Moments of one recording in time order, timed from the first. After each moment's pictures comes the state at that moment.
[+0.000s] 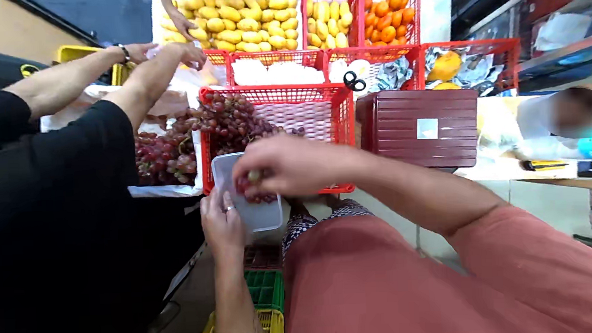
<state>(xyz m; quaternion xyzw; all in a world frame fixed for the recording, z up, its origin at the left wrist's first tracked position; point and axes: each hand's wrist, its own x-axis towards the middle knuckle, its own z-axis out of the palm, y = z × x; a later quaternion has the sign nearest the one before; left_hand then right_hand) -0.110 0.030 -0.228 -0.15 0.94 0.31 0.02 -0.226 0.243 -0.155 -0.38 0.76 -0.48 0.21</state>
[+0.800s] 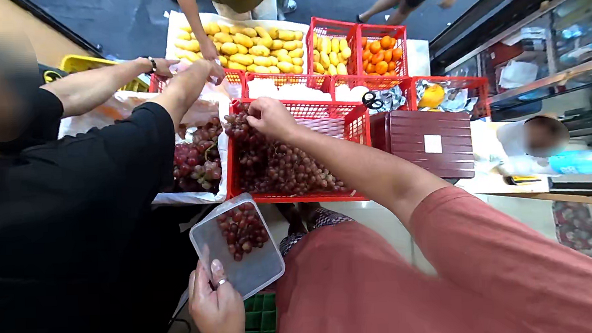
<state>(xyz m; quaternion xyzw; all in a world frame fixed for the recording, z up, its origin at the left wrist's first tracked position) -0.021 -0.057 -0.198 -0.25 0.89 0.37 -0.06 -0.348 0.132 -0.297 -0.16 0.91 -0.36 0.09</state>
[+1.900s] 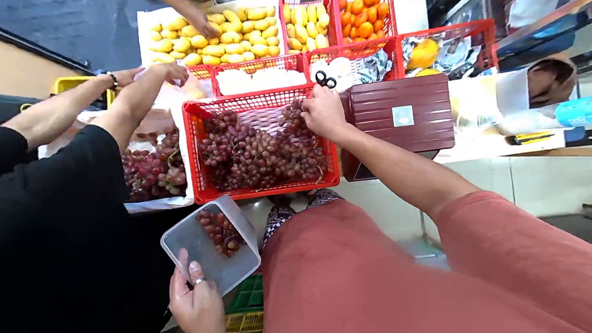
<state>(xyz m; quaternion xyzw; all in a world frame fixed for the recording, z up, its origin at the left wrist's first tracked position) -0.011 0.014 -0.182 -0.28 0.86 0.41 -0.06 -0.259 0.369 -0.317 -0.03 0.99 -0.15 0.07</state>
